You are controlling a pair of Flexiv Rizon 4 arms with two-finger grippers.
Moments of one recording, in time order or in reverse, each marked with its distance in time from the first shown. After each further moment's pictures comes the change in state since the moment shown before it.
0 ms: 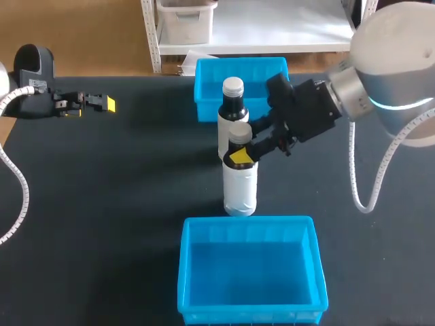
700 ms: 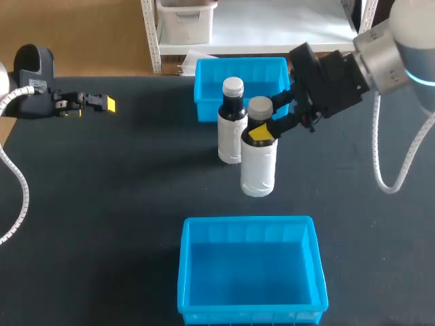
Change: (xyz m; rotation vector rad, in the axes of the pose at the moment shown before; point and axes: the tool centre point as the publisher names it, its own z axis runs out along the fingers) left arm 0.000 0.000 0.000 0.000 0.000 0.000; right arm -0.025 -0.001 -0.055 0.039 0.013 -0.034
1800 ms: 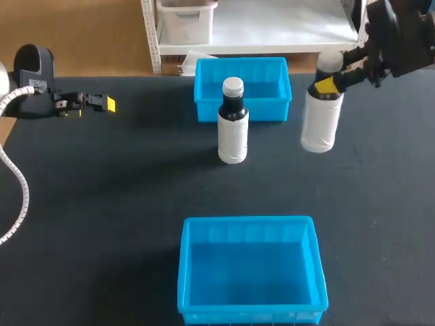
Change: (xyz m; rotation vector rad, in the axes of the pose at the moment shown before) left arm 0.000 0.000 0.000 0.000 0.000 0.000; right arm 0.035 -0.077 -0.122 0.225 0.015 0.098
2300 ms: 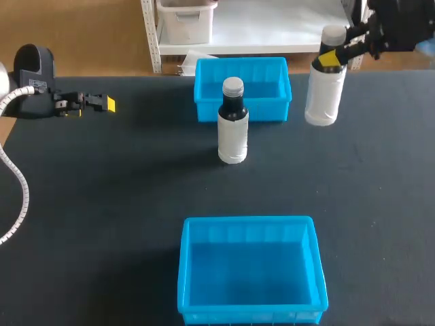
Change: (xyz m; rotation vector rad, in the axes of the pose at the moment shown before) left arm 0.000 0.000 0.000 0.000 0.000 0.000; right arm -0.017 -0.062 -0.006 0.055 0.005 -0.001
